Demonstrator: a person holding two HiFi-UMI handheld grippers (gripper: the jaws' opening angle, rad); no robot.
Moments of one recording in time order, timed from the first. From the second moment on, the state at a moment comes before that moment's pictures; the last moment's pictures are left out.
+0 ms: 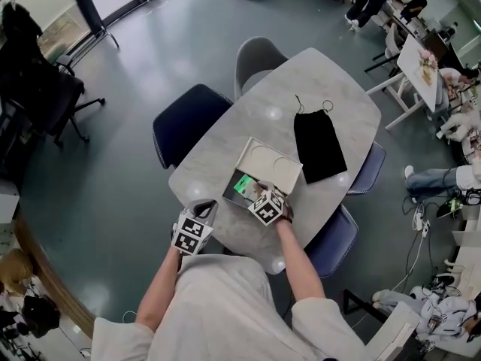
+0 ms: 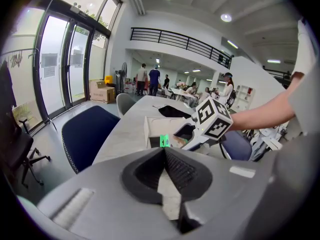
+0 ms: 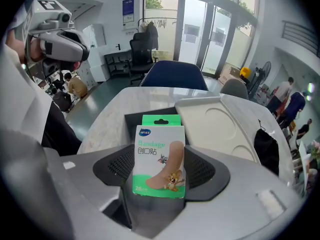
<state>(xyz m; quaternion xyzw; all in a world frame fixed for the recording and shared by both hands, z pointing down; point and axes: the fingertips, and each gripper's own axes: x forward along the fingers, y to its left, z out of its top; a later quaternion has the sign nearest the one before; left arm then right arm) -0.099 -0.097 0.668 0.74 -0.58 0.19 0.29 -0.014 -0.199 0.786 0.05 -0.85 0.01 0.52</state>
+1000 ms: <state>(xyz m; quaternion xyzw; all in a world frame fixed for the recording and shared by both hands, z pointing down) -0.070 -0.092 0.673 0.78 -0.53 0.21 0.27 0.012 -0.194 0.738 0.17 -0.88 0.04 0.45</state>
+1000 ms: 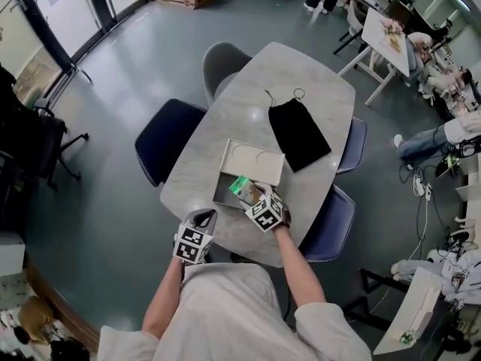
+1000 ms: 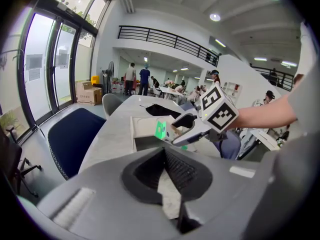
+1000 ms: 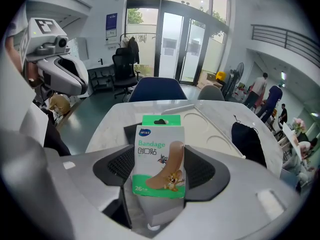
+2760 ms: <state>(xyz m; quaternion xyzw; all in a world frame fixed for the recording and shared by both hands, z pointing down) 0.016 -0.136 0.684 0.83 -0.45 0.20 0.26 0.094 -0.141 0.713 0.38 -0.86 0.23 0.27</state>
